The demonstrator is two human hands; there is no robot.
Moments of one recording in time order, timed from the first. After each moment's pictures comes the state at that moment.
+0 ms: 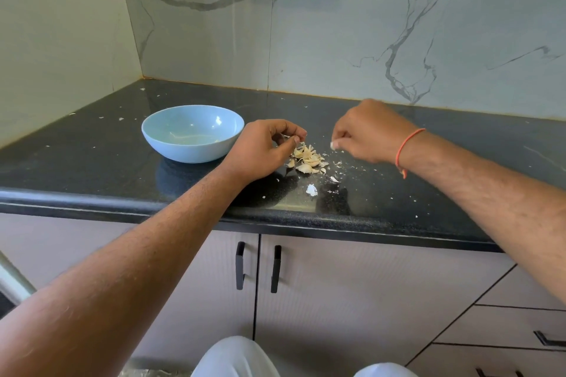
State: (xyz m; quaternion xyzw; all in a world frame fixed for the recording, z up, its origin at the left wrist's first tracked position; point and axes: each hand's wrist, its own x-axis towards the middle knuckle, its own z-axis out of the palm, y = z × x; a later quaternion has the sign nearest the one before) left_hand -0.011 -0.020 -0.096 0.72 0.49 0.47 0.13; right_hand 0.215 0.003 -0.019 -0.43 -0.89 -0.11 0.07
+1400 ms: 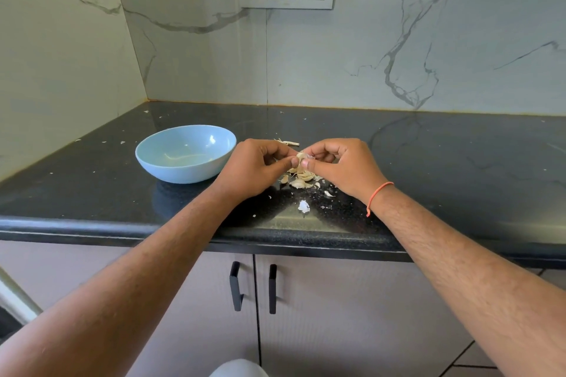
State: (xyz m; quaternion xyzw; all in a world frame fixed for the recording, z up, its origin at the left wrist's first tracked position) left_hand -0.005 -0.018 -0.096 0.72 0.50 0.46 0.14; right_hand 0.212 0.028 -0.092 -0.35 -0.80 0.24 0.44
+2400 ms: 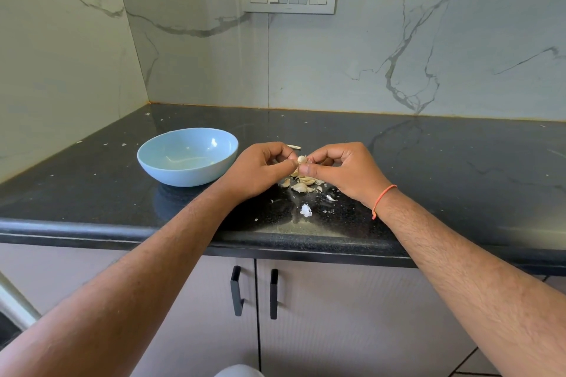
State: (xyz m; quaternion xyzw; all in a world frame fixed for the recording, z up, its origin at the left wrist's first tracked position) left_hand -0.006 -0.012 -0.094 0.71 0.49 0.44 0.26; right_hand 0.211 0.033 -0.094 -0.31 -0.79 0.31 0.43
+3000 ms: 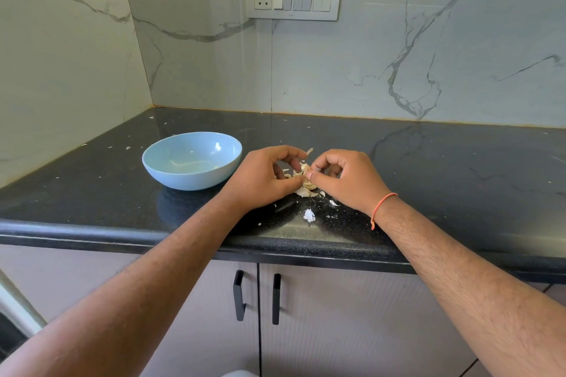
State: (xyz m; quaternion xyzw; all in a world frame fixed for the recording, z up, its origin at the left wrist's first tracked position) left_hand -0.002 -0.020 -0.095 0.74 0.50 0.43 0.12; right_hand 0.210 0.027 -0.095 -0.37 -0.82 0.18 0.40
